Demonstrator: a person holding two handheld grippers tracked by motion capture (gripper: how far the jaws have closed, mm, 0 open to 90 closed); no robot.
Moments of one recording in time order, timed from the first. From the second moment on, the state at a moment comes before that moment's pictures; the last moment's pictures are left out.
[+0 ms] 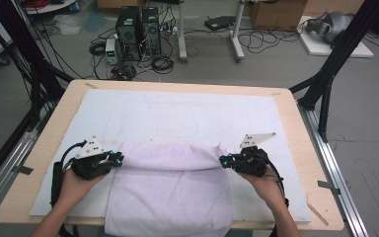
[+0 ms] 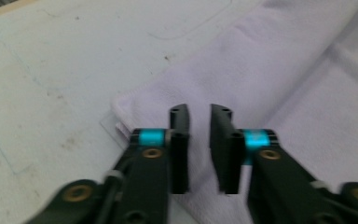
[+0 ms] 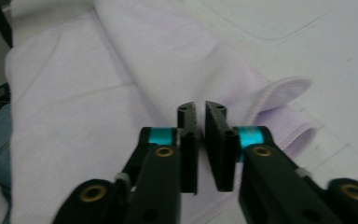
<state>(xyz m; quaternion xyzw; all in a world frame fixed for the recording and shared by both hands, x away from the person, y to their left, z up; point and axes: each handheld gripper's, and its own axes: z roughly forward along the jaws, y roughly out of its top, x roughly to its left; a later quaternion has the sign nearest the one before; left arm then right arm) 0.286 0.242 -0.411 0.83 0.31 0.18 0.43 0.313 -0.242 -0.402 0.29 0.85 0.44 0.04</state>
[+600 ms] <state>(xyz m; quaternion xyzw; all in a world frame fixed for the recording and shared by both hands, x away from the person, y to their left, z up) 0.360 0.235 -0.444 0.82 0.39 0.13 0.40 0.375 -0.223 -0.429 0.35 0.86 0.38 0.05</state>
